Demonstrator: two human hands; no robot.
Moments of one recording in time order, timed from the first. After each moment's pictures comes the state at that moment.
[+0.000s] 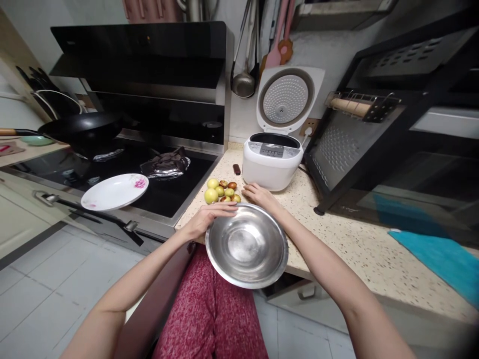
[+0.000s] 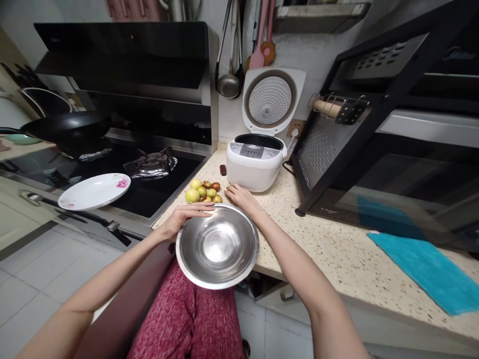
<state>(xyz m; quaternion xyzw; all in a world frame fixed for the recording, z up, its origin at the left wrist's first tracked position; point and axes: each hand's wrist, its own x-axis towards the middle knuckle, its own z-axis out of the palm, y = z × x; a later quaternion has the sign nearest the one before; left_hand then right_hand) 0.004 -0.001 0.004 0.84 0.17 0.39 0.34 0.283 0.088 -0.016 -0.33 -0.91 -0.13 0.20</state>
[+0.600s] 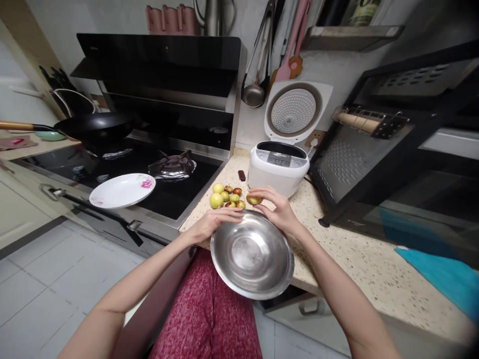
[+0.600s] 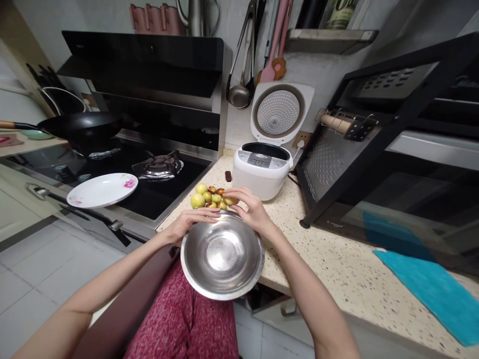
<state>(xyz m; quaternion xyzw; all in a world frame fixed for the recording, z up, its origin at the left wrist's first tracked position) 0.003 -0.001 0.001 0.84 0.17 0.39 0.33 0.275 0.013 0.059 -0.26 -0.86 0.10 0.42</state>
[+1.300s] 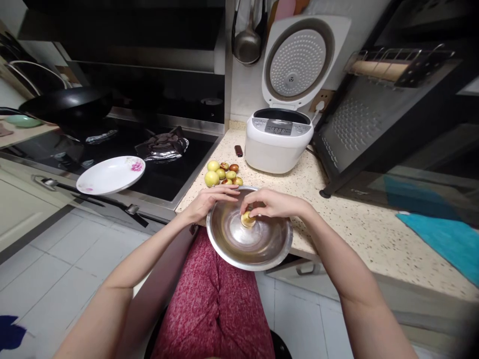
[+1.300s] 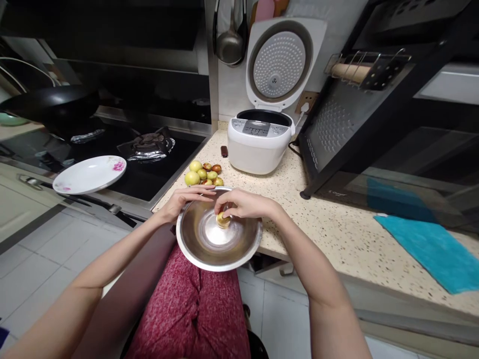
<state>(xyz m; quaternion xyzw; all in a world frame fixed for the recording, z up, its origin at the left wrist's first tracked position) 0.003 -0.001 0.004 0.85 0.16 0.38 0.32 0.271 -0.006 0.069 -0.22 -0.90 0.37 0.09</state>
